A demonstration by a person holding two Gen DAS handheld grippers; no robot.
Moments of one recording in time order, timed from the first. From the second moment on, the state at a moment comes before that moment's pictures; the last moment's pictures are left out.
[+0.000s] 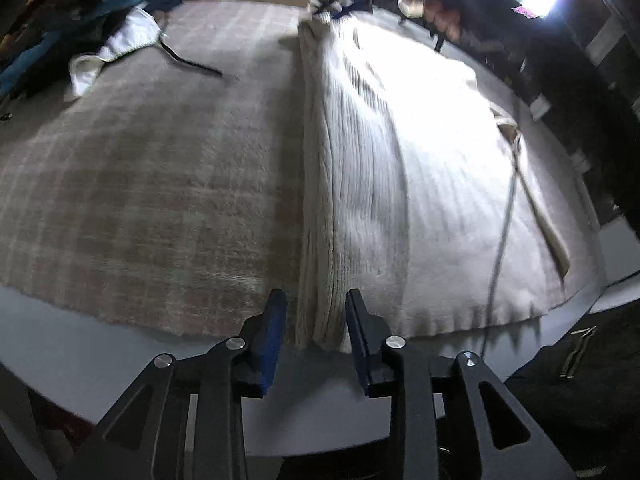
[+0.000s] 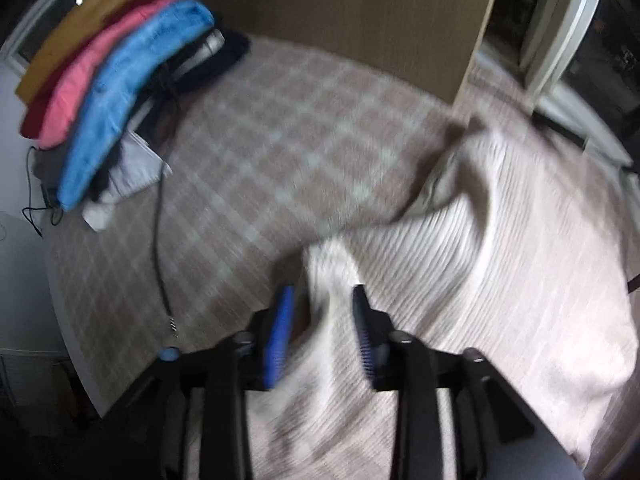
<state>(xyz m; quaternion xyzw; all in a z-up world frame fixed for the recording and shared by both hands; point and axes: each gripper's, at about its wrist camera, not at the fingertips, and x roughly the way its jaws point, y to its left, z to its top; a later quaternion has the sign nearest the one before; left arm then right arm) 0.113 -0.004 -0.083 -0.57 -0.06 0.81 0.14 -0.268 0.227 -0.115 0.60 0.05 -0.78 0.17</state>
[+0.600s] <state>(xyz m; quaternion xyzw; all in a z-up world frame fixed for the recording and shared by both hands) 0.128 0.017 -0.051 -0.54 0.00 0.82 0.18 -0.256 0.254 -0.110 0.56 0.06 -0.81 0.16</state>
